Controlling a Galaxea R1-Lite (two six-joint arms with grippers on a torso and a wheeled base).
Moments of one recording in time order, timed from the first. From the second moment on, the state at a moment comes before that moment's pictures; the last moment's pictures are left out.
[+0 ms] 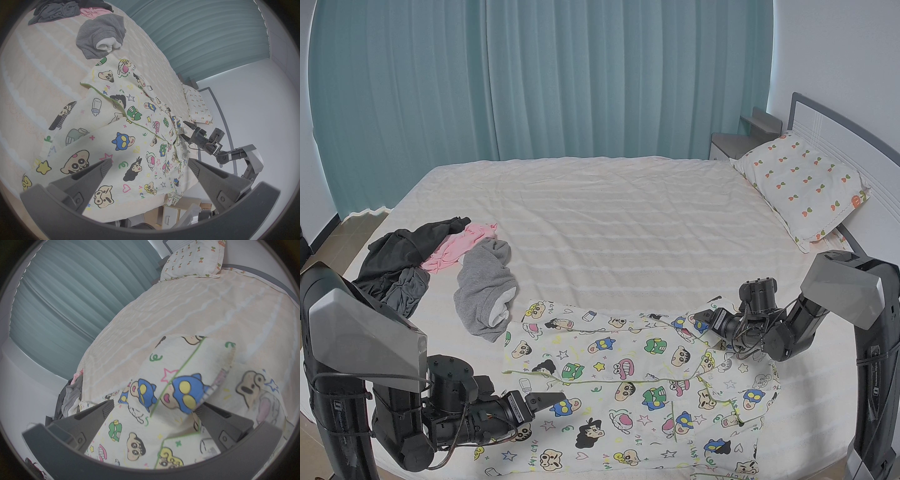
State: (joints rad) left arm -0.47 2.23 -0.09 -1.55 -0.30 -0.97; right arm 0.22 2.46 -1.01 -0.80 0.05 0.72
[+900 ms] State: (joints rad) left arm -0.47 2.24 -0.09 -1.55 -0.30 -0.96; right arm 0.19 2.60 -1.57 -0.83 -0.01 0.73
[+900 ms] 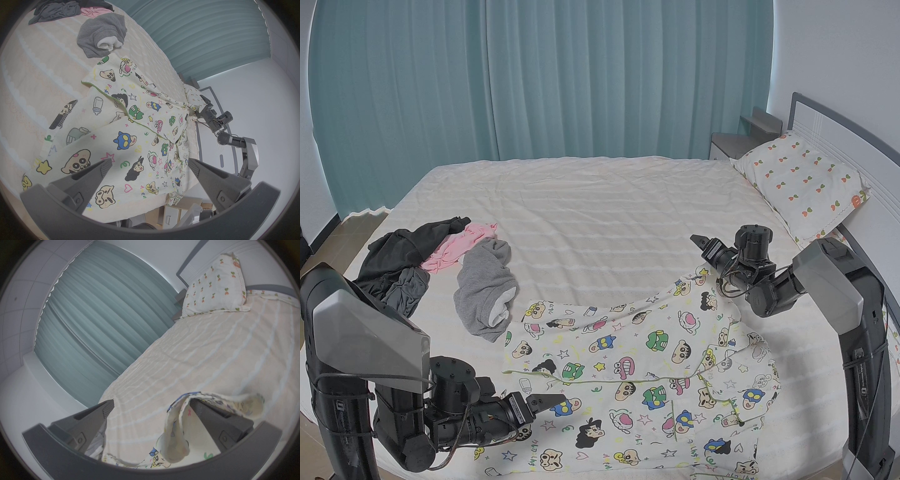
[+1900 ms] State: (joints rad) left arm -0.48 2.24 -0.09 -1.55 -0.30 -0.96; right arm 0.11 2.70 -1.67 -0.68 -0.06 0.58
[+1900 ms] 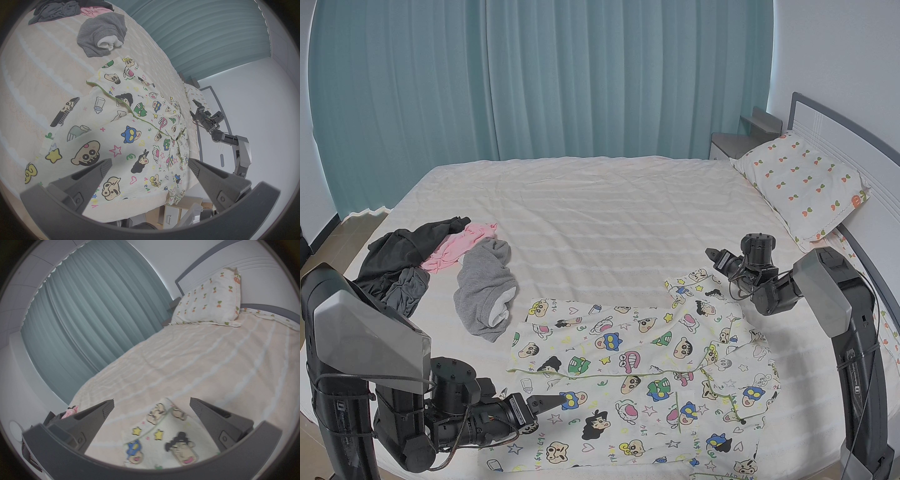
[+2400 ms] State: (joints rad) left arm -0.48 2.24 -0.09 -1.55 -0.30 -0.96; right arm 0.08 2.72 -1.62 -0.61 0.01 0.45
